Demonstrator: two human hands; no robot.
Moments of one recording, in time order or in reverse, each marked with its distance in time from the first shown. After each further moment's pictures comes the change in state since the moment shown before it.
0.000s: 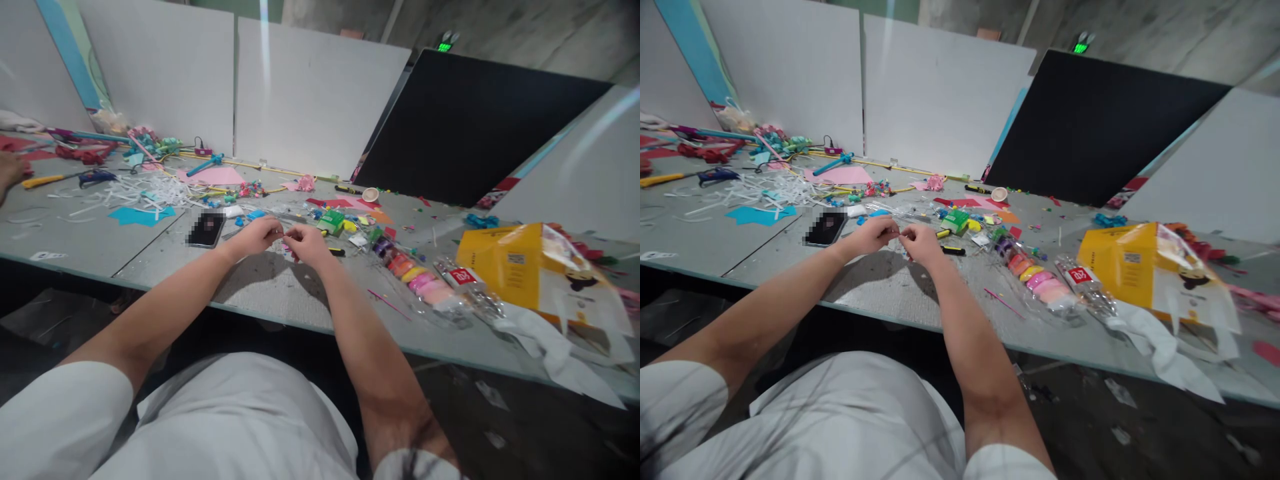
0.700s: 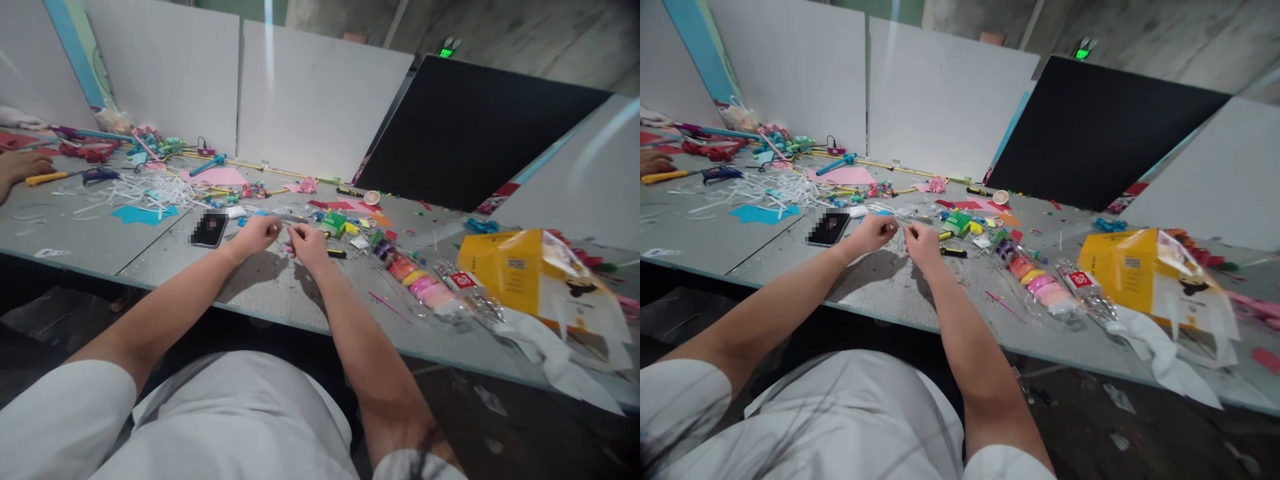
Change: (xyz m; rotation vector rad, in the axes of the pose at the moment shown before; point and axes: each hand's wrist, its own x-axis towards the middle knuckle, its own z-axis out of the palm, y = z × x) left_hand -0.001 0.008 -0.005 0.100 0.085 -0.113; right_hand 0.003 0.002 0.016 0.205 0.156 0.034
